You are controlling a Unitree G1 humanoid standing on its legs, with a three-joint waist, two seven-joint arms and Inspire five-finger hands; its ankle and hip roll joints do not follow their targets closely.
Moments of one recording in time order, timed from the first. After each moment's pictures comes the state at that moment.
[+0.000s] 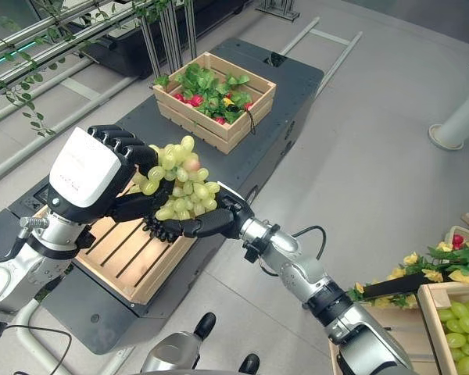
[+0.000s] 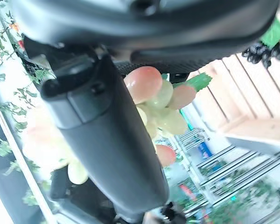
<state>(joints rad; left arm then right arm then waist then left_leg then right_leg) -0.11 0.89 -0.09 -0.18 0.81 -0.41 0.57 -0.44 -0.45 0.57 0.17 1.00 -0.03 0.40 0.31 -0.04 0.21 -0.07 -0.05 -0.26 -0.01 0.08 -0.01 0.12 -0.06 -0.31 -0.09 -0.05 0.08</state>
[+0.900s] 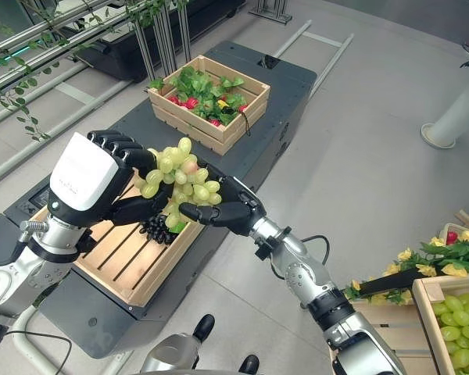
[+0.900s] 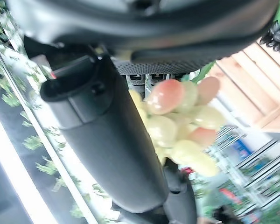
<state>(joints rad) -0.08 0.88 -0.09 -0.16 0.78 -0.42 0.58 -0.38 -0.41 0.44 0.21 1.13 -0.03 0.50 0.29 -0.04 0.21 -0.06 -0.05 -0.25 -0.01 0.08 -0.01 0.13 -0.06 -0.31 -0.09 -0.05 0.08</state>
